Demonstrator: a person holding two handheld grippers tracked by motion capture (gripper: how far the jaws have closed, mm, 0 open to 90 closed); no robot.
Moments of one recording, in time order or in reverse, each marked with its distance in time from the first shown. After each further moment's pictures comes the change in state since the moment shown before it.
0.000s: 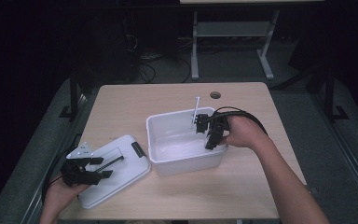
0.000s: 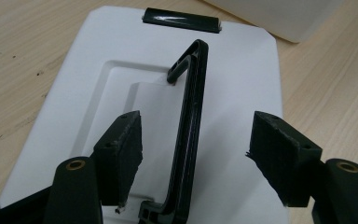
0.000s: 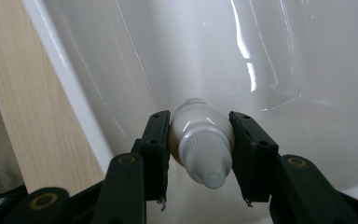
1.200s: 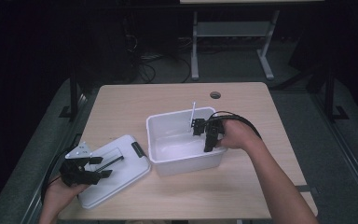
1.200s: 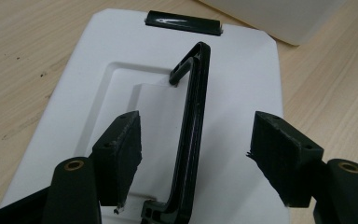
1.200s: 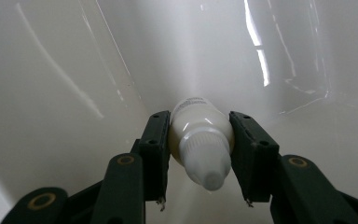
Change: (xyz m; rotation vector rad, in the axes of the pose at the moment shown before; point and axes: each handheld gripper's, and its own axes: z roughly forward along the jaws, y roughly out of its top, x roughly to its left) left arm 0.001 0.000 -0.002 -0.015 0.001 -0.009; right arm -0.012 0.006 0.037 0.058 0.044 0.041
